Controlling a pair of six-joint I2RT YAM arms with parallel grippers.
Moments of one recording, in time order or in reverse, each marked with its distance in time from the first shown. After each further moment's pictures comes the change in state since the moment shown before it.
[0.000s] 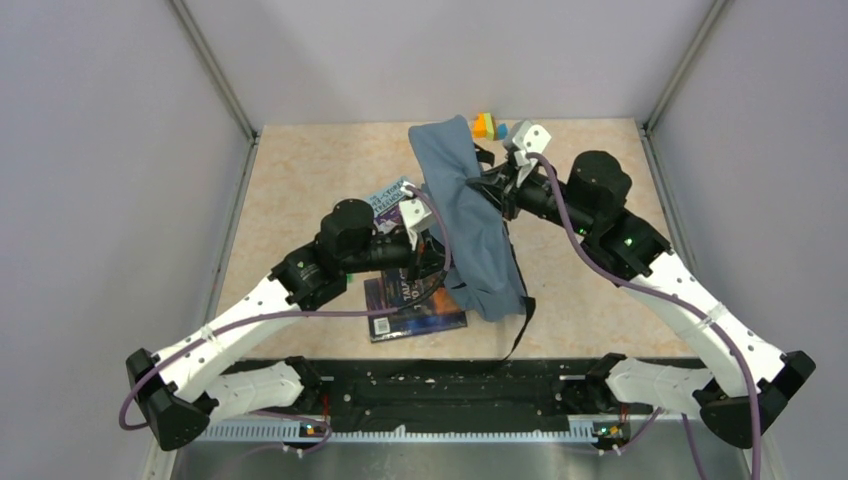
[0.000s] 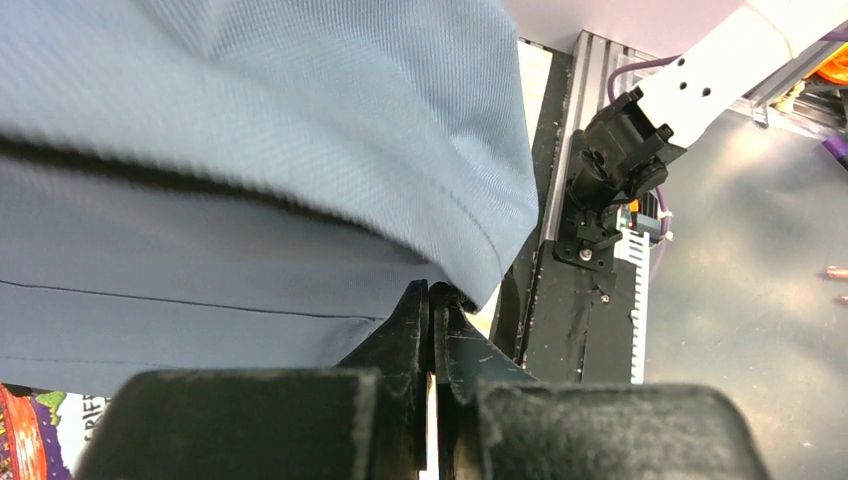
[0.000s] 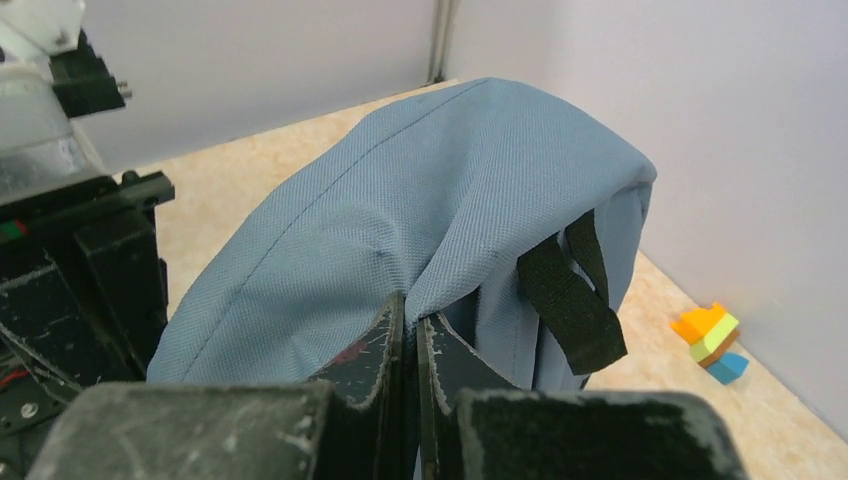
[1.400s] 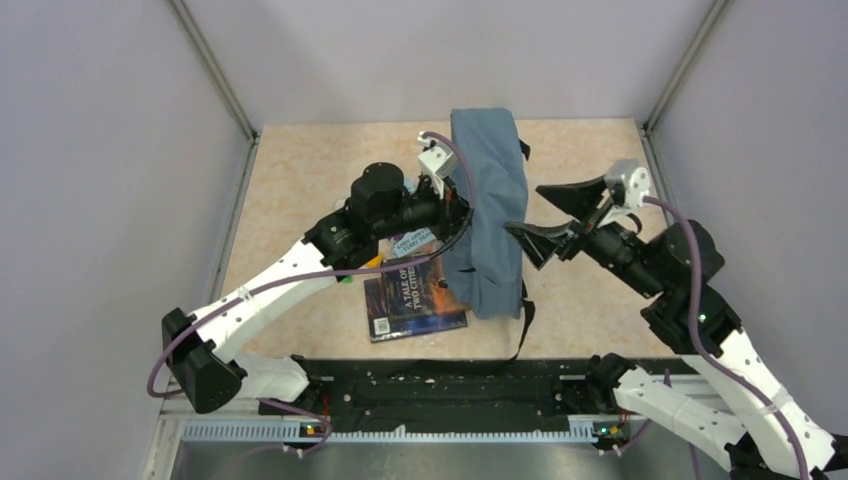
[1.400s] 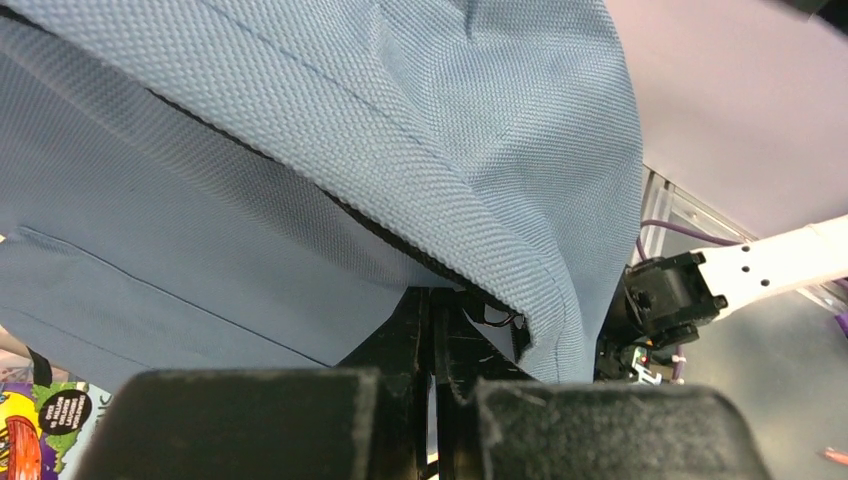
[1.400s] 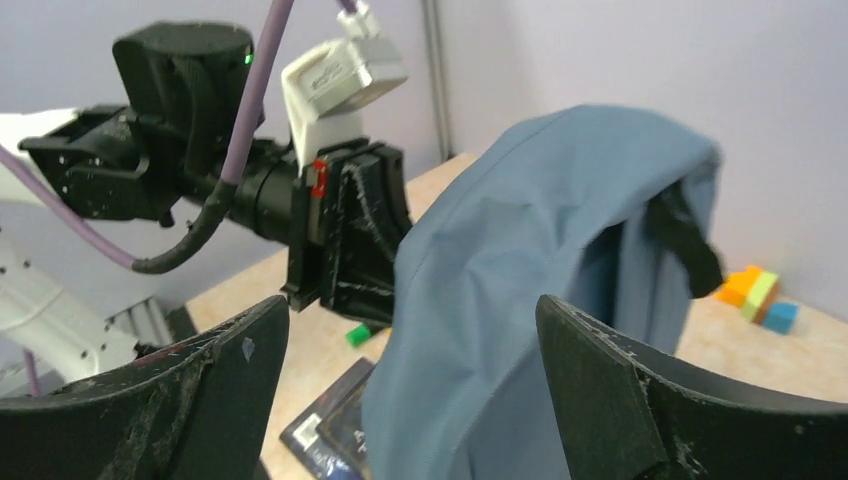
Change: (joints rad) left arm 0.013 0.246 0.225 0.092 -0.163 -0.193; right arm 0.000 -0.428 -0.211 0.004 0.121 0.280
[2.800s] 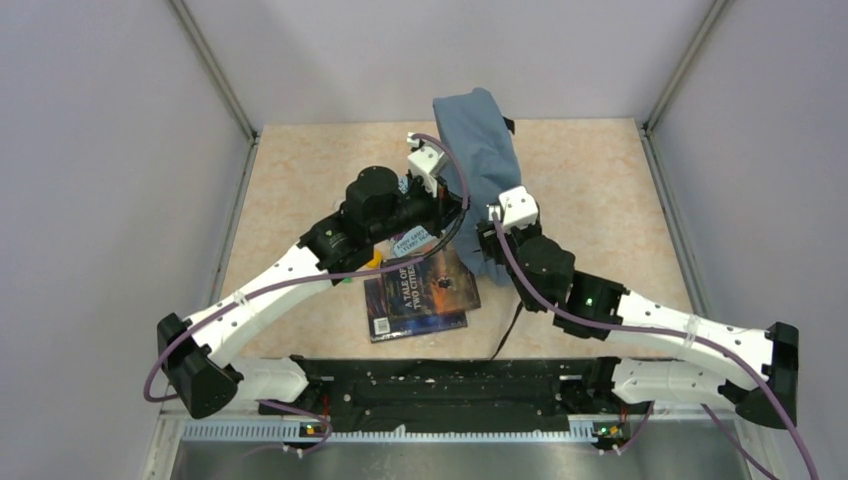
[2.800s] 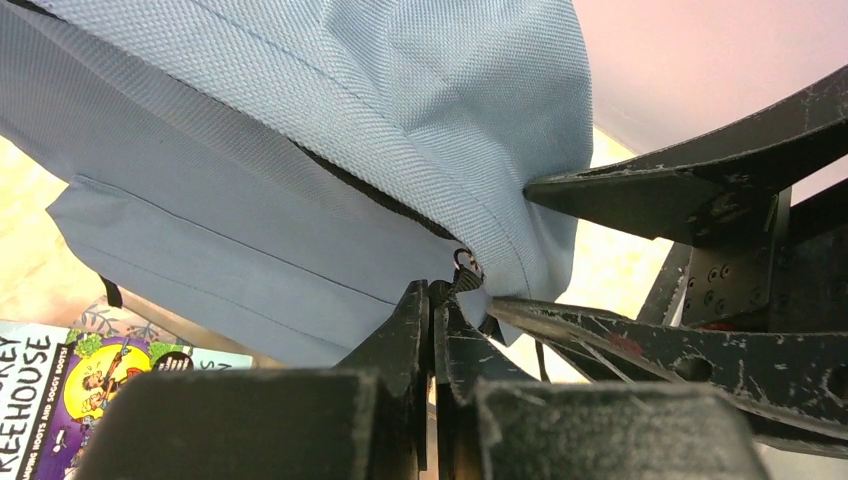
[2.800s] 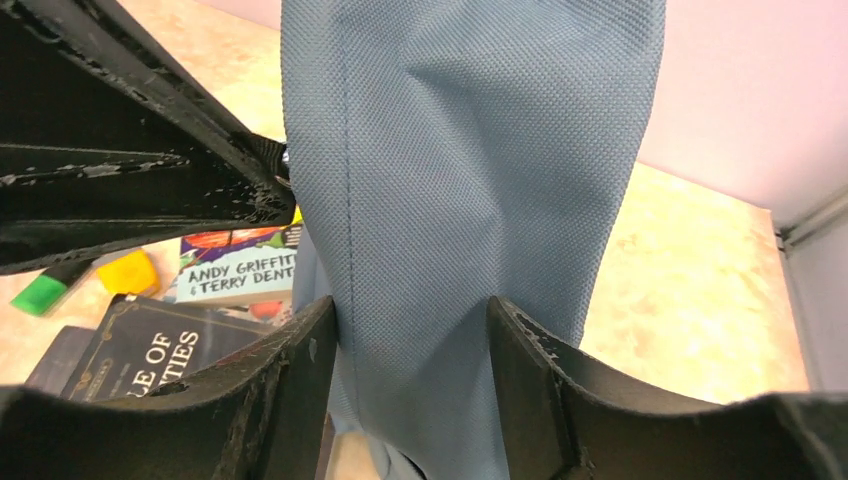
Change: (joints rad) left arm 0.010 -0.024 -0.031 0.006 -0.169 0.068; right arm 0.442 0.329 -0.158 0.148 0.975 -0.221
